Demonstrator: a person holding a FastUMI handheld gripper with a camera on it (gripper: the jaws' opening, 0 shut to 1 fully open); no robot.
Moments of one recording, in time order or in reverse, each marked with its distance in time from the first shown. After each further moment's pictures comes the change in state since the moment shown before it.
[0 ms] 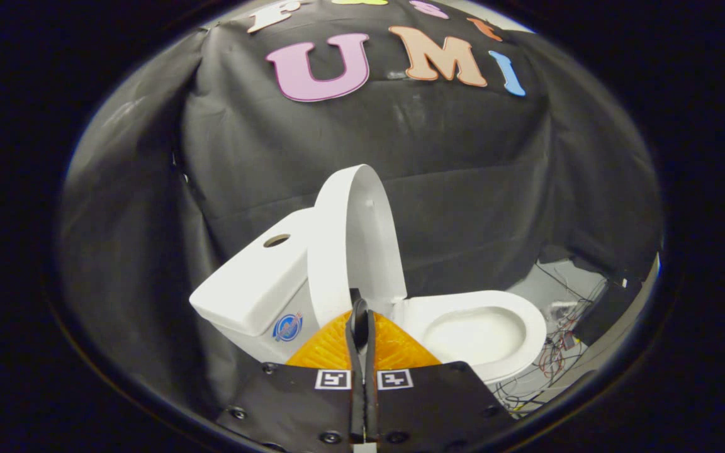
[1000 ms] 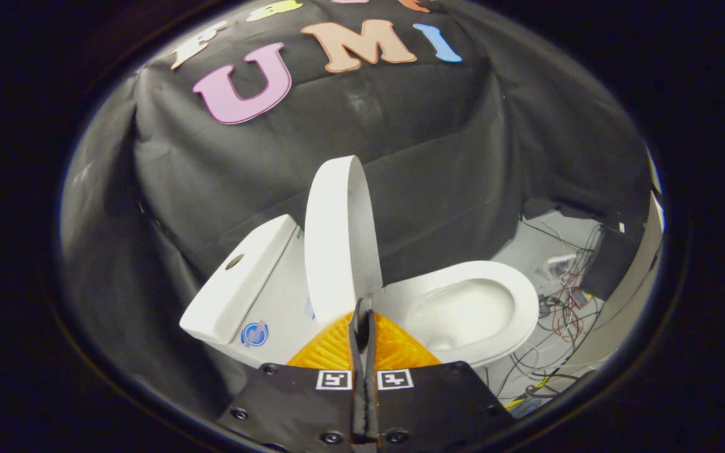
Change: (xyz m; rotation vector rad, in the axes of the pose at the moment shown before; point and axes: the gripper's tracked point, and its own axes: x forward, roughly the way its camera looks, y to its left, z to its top) arm -0.010 -0.077 -0.005 0.232 0.063 -0.051
